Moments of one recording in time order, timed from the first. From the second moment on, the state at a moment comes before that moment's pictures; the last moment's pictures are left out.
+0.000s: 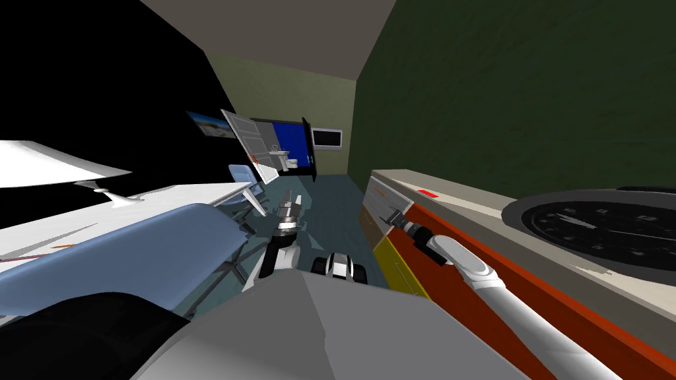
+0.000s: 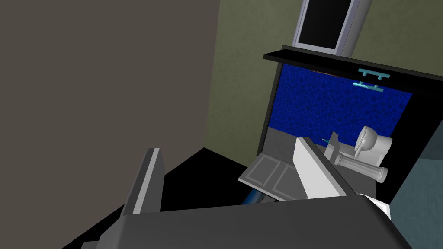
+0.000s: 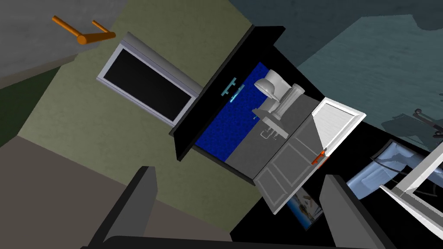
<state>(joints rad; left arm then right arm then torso) 0.51 -0.03 -0.02 -2.22 0.02 -0.45 0.07 0.08 -0.87 0.09 -1.68 1.24 -0.38 0.18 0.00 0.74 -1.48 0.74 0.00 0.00</state>
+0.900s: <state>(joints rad) 0.51 -0.03 -0.02 -2.22 0.02 -0.45 0.07 -0.05 -1.01 0.16 -1.49 1.49 -0.39 0.26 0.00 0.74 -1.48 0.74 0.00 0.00</state>
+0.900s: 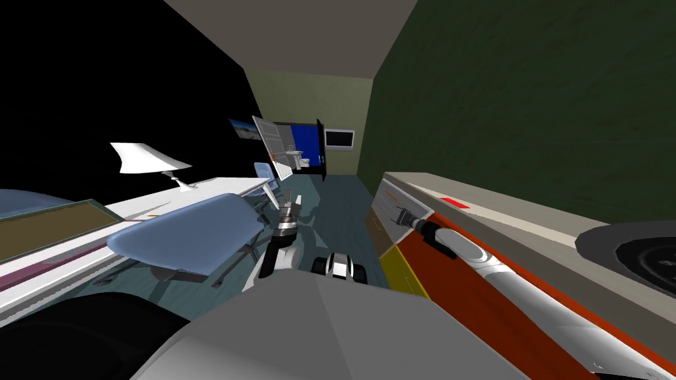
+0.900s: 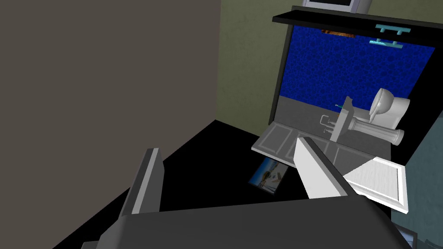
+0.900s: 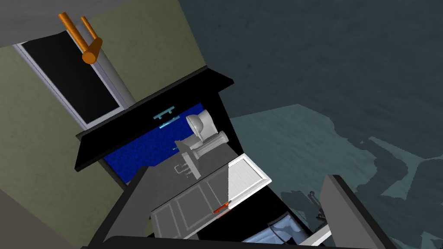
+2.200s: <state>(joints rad) 0.51 -0.03 -0.02 -2.22 0.02 -0.45 0.07 -0.16 -1.19 0.23 -1.31 1.79 -0.38 0.30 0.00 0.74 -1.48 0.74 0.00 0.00</state>
